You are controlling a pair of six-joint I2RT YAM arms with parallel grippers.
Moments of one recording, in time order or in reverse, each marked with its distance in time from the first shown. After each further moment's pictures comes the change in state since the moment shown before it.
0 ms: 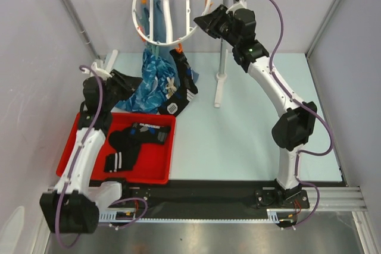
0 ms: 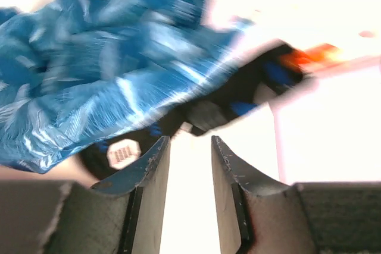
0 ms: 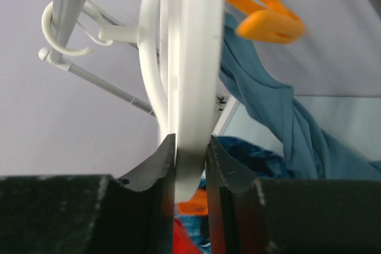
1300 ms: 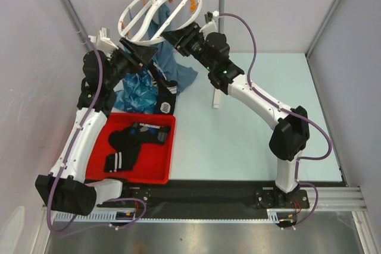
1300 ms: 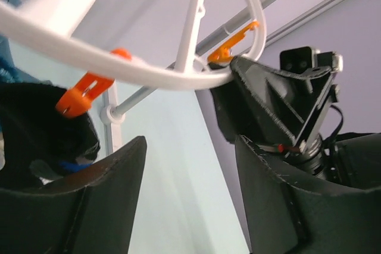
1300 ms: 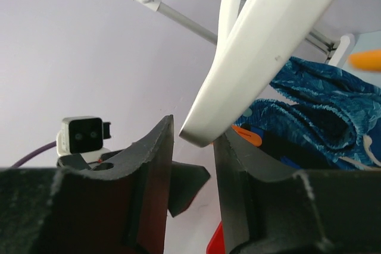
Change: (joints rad) left arm -0.147 0.098 0.325 0.049 0.079 -0.055; right arm 0.257 -0.079 -0.243 0.308 0.163 0.274
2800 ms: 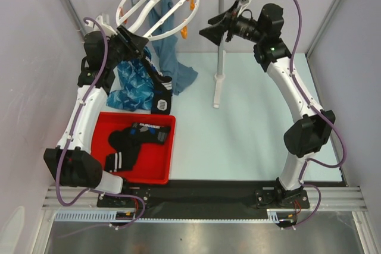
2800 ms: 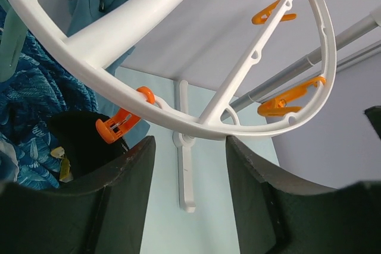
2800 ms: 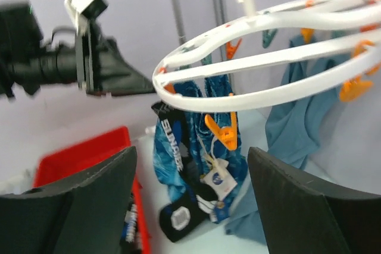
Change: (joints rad) left arm 0.080 0.247 0.256 -0.145 -0.092 0.212; right arm -0.384 -0.065 0.148 -0.229 -0.756 -0.726
